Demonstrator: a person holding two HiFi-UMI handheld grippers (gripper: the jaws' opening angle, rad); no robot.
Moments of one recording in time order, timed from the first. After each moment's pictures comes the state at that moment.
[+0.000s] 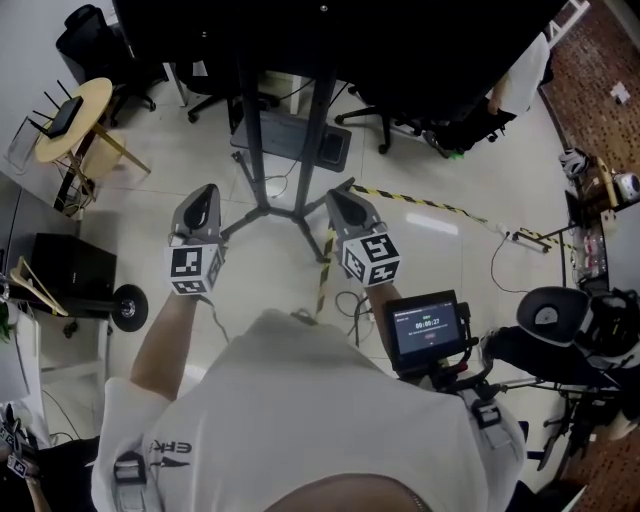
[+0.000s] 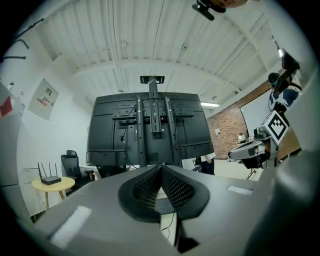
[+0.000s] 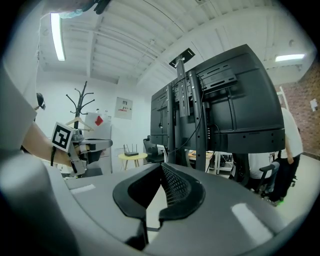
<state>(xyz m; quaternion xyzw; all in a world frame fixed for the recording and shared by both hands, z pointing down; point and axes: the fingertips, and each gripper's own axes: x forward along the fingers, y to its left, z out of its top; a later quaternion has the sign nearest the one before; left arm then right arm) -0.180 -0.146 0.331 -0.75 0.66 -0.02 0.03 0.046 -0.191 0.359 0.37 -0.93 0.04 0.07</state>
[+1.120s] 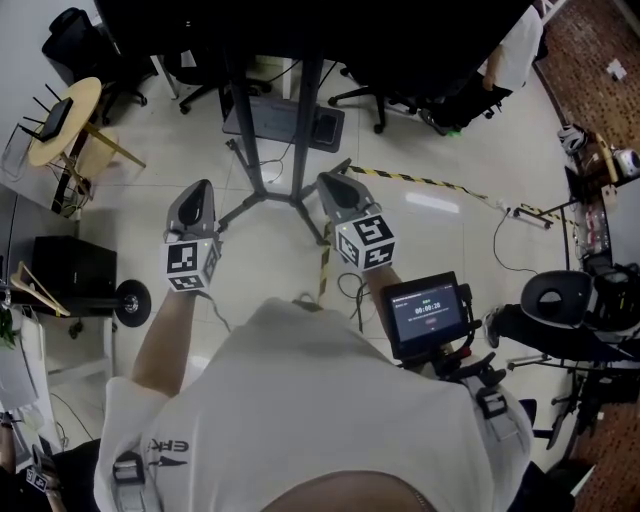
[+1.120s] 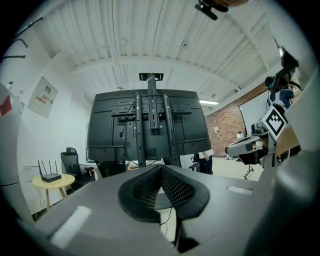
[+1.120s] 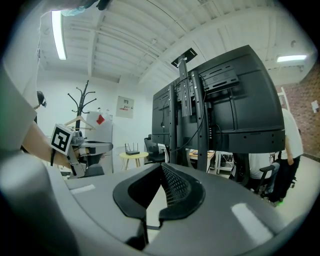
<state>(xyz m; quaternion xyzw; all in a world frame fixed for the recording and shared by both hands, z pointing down) -0.177 -0.142 0.343 -0.75 0.66 -0.04 0.02 0.040 -0.186 0.357 0.36 -0.93 0.04 0.08</state>
